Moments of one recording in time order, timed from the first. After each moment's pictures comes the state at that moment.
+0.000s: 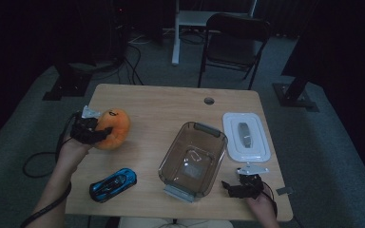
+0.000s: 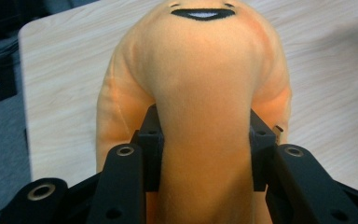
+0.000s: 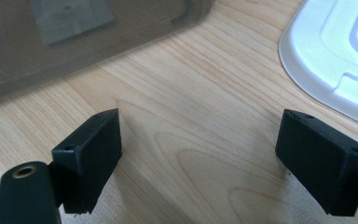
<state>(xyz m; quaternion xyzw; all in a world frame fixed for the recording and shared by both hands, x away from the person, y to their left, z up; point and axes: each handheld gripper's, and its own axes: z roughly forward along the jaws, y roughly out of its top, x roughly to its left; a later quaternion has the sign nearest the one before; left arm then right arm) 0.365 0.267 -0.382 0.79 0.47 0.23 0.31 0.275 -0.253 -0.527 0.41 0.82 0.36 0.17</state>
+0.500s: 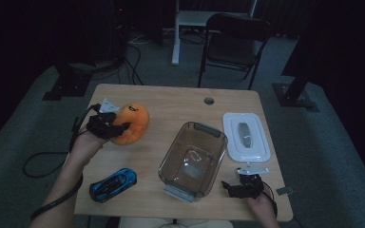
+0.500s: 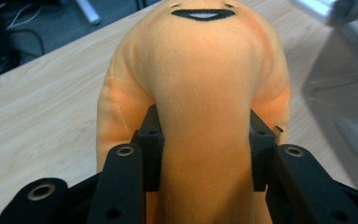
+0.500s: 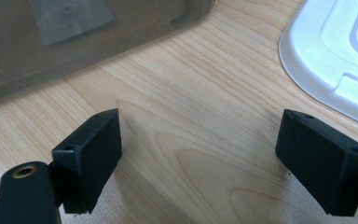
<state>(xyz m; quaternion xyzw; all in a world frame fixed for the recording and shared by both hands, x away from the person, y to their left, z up) 0.368 0.215 -0.352 0.83 0.39 0.22 0.33 0.276 -0.253 -0.527 0.41 0.82 0.36 0.17</state>
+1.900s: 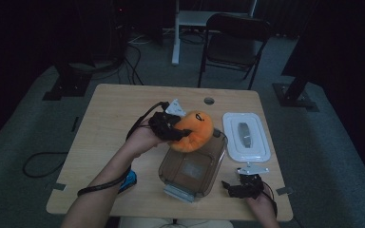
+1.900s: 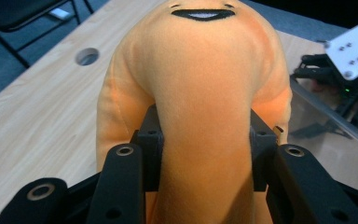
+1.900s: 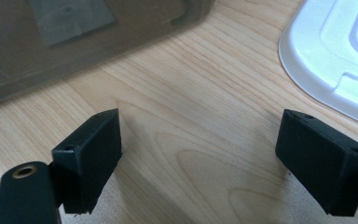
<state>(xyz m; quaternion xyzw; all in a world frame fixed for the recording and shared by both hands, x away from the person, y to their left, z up) 0.364 0.057 -0.329 0.90 0.20 0.13 0.37 0.276 -0.254 -0.527 0.41 0.82 0.36 0.17</state>
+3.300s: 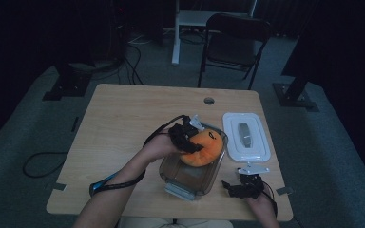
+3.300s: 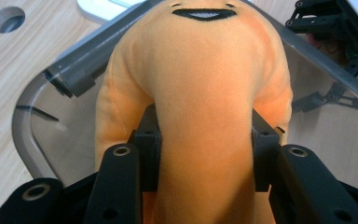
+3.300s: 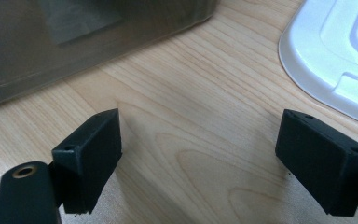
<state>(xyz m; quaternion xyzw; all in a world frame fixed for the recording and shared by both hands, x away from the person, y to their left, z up) 0.375 0.009 -0.382 0.93 0.17 0.07 0.30 0.276 -0.254 -0.527 0.41 0.82 0.36 0.17</state>
